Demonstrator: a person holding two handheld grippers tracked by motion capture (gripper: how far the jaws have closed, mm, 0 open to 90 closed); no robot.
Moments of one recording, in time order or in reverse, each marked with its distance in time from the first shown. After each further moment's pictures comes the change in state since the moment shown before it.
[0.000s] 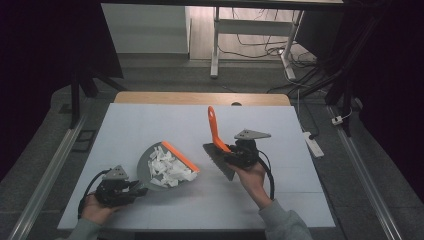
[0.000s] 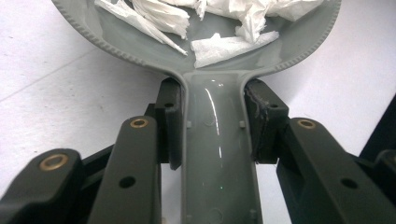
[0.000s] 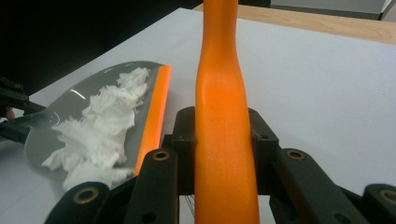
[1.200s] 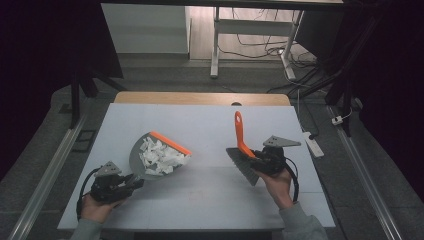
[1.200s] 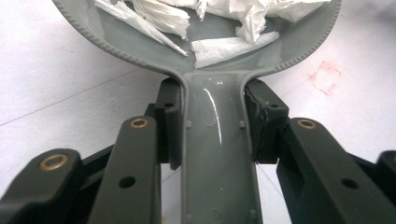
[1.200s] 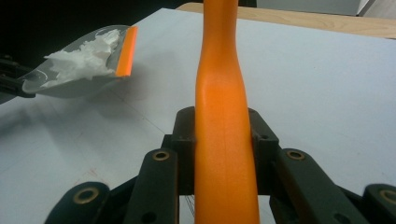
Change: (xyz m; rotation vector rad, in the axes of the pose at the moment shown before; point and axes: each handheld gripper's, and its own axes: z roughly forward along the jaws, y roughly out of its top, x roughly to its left) left arm 0.003 0.002 -0.010 -0.108 0.093 -0.119; right arm -0.037 -0.027 -0.058 -0.026 -0.024 0.009
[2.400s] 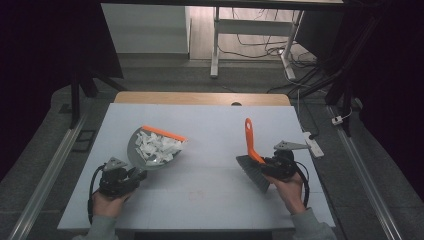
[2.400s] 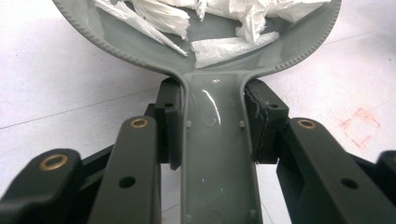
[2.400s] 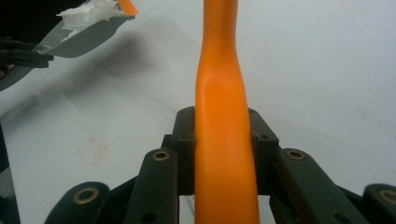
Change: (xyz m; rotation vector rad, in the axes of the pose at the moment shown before) left arm -0.011 0.013 0.017 -0.039 0.140 -0.137; right arm -0.022 -0.019 -0.019 0.094 0.008 0.098
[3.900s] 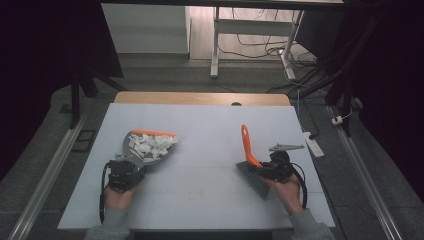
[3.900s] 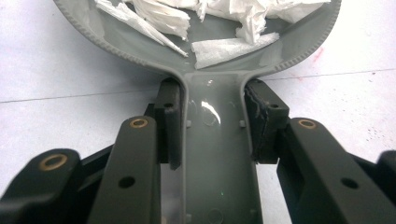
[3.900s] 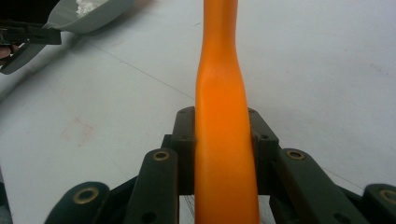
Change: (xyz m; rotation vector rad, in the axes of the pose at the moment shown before) left arm 0.008 0.004 0.040 0.071 0.192 -0.158; right arm -0.009 -0.010 0.014 0.114 -0.020 0.056
